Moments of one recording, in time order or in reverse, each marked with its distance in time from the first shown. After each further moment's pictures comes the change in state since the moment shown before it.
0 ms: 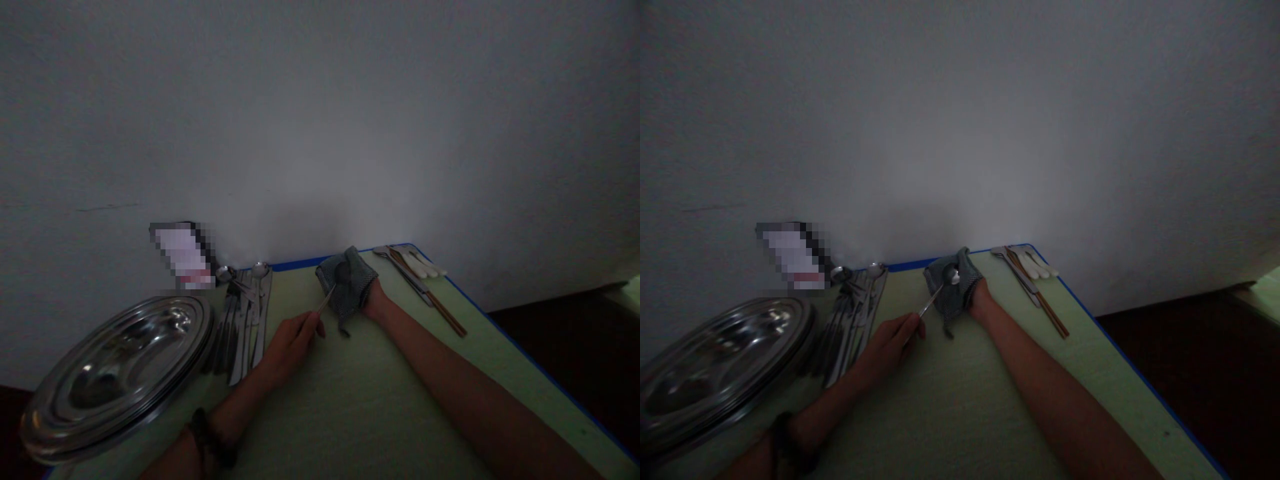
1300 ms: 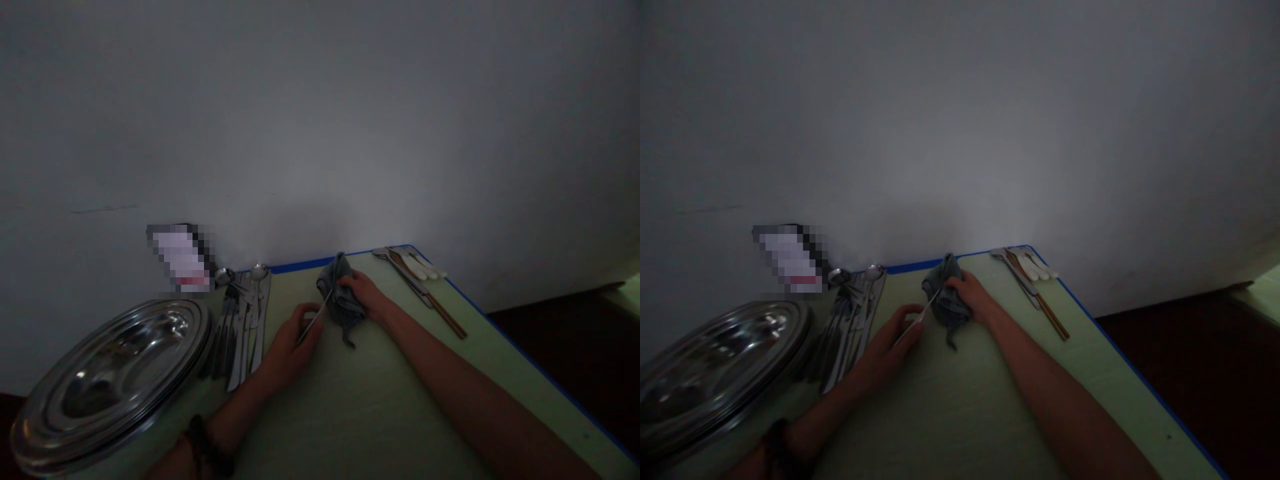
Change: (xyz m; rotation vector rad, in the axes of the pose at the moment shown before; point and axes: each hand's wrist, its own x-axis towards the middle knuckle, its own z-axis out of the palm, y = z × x) left_hand -0.002 0.006 -0.001 -0.024 -0.006 0.060; right_hand -0.008 -0.005 -0.002 -0.399 0.020 0.069
